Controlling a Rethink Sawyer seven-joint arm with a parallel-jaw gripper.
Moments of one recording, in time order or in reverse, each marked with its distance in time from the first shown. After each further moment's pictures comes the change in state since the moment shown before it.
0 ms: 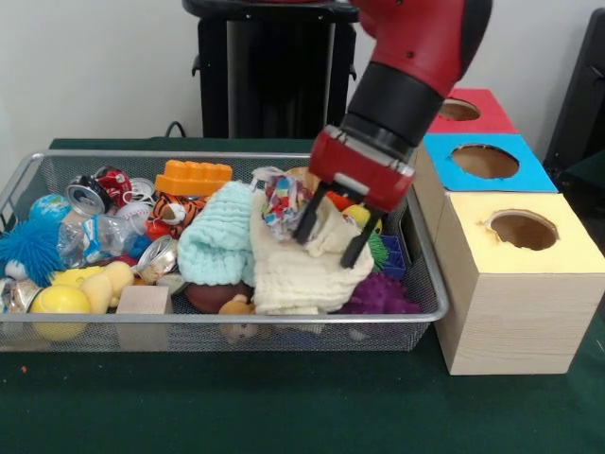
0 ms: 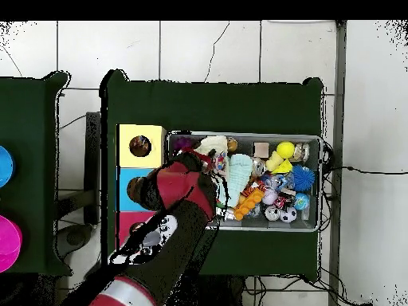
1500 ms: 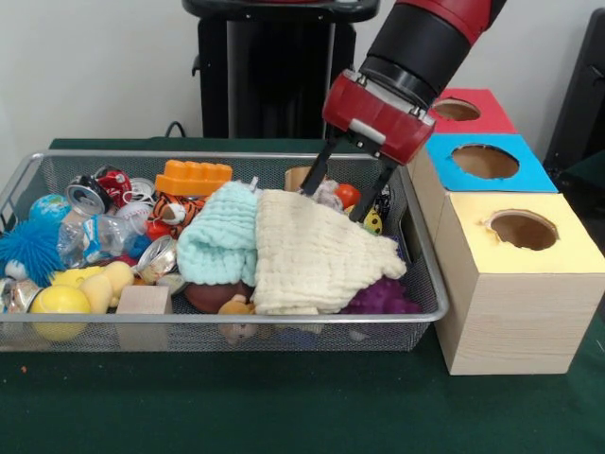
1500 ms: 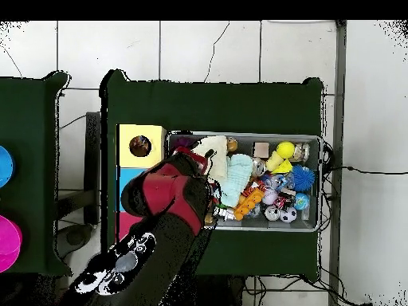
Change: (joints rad) arm 0.054 -0.067 -0.073 0.014 0.000 0.084 0.000
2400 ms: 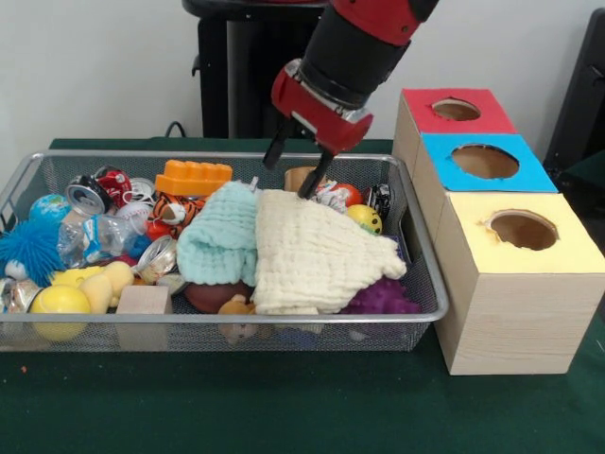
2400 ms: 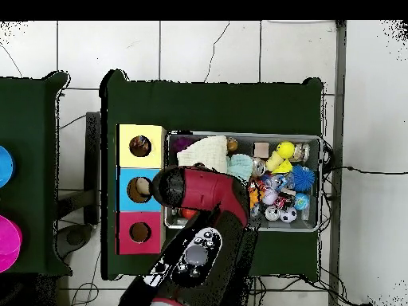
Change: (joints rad) arm -0.214 -0.107 0.185 0.066 0.044 0.365 0.000
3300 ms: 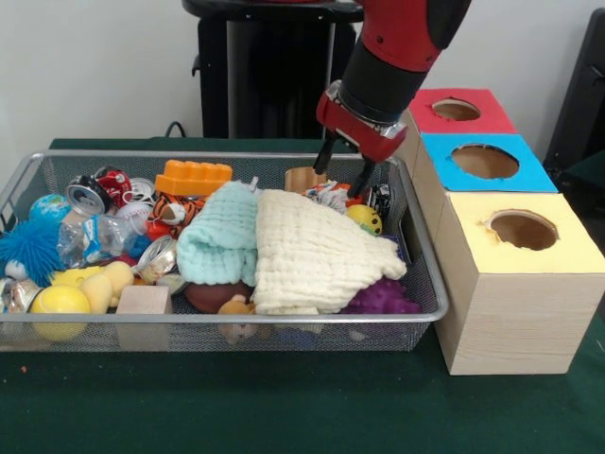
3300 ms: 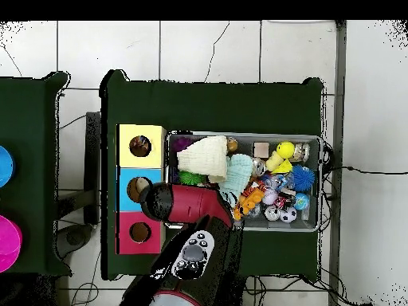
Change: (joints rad) arm 0.001 -0.018 0.131 0.127 0.000 -0.001 0.000
